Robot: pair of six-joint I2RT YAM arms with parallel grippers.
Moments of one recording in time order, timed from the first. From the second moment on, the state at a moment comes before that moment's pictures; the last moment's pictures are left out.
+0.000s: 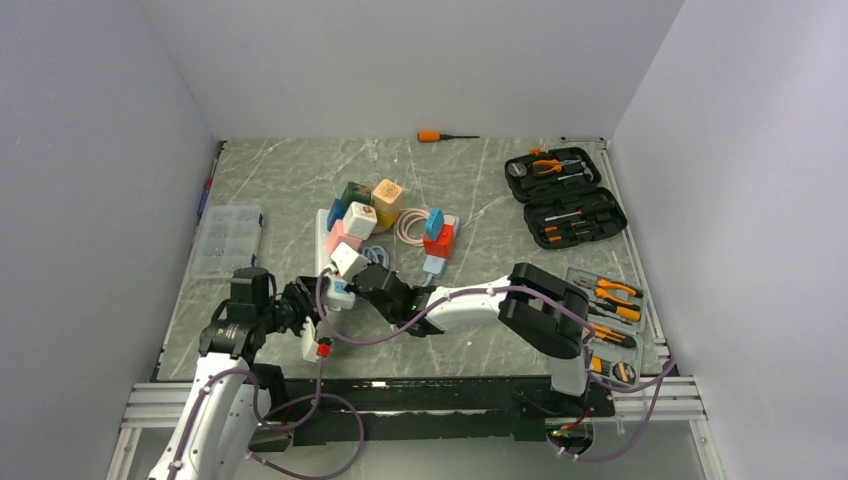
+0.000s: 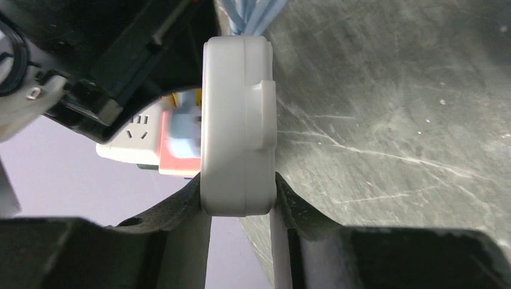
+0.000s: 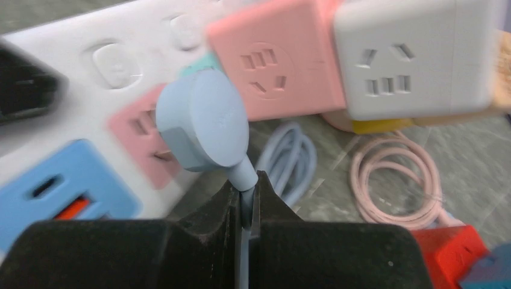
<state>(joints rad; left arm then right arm) -0.08 0.55 0.42 -0.66 0.68 2.09 1.18 1.92 1.08 0.44 0.51 -0.23</state>
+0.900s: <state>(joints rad) -0.09 0.53 0.28 -0.46 0.65 2.04 1.28 1.75 0.82 0.37 0.63 0.05</state>
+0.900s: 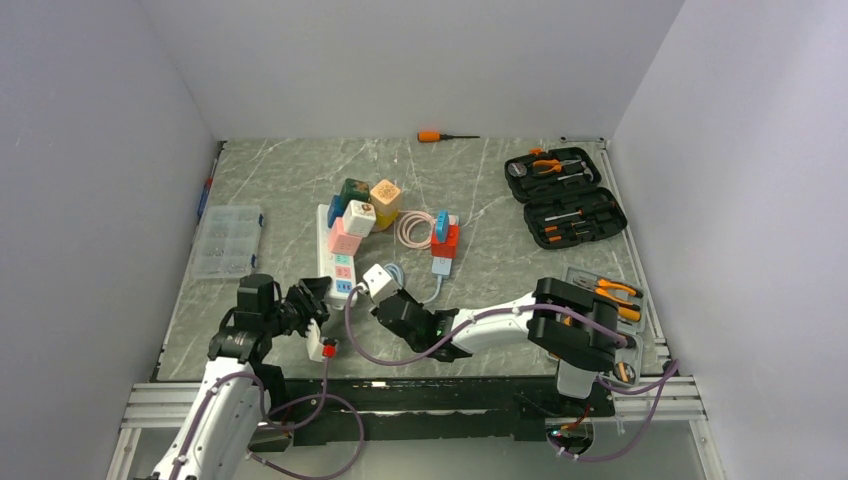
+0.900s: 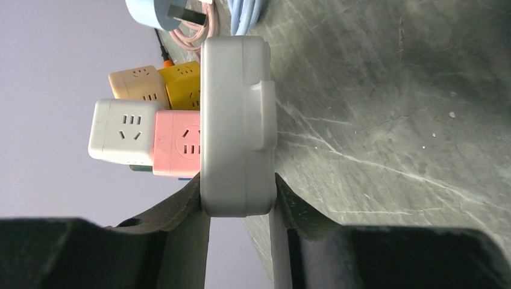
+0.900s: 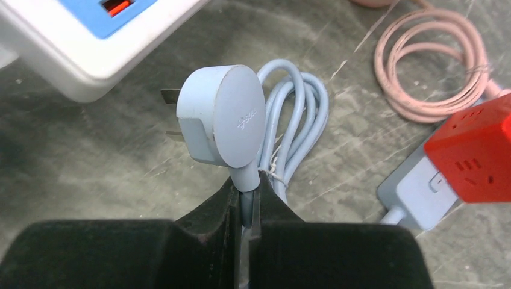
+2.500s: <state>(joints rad) -0.08 0.81 0.86 -1.01 0.53 1.29 0.80 1.36 0.90 -0.21 0.49 0.44</state>
